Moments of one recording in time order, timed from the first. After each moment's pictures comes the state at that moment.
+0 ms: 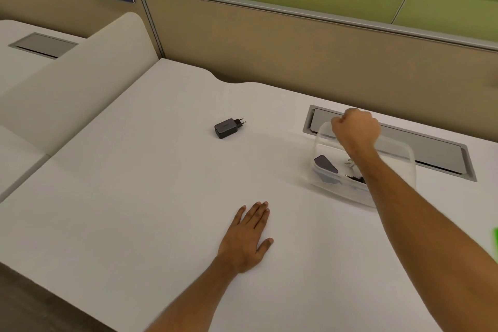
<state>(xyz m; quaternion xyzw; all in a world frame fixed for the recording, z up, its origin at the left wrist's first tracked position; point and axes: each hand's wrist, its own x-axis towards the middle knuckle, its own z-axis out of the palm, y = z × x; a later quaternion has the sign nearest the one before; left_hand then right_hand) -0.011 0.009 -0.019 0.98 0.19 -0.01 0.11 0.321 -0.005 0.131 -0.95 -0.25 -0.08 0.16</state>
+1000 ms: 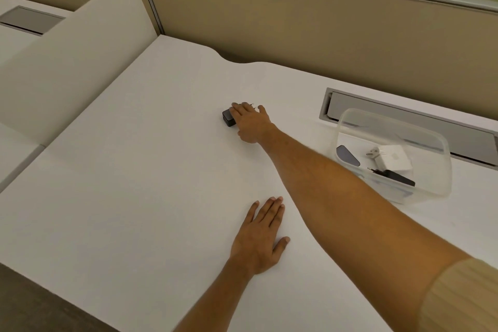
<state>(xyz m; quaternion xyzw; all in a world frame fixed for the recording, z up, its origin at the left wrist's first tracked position) -0.008 0.011 -0.034 0.97 0.20 -0.01 0.13 0.189 0.184 0.045 -0.77 -0.63 0.11 -0.06</state>
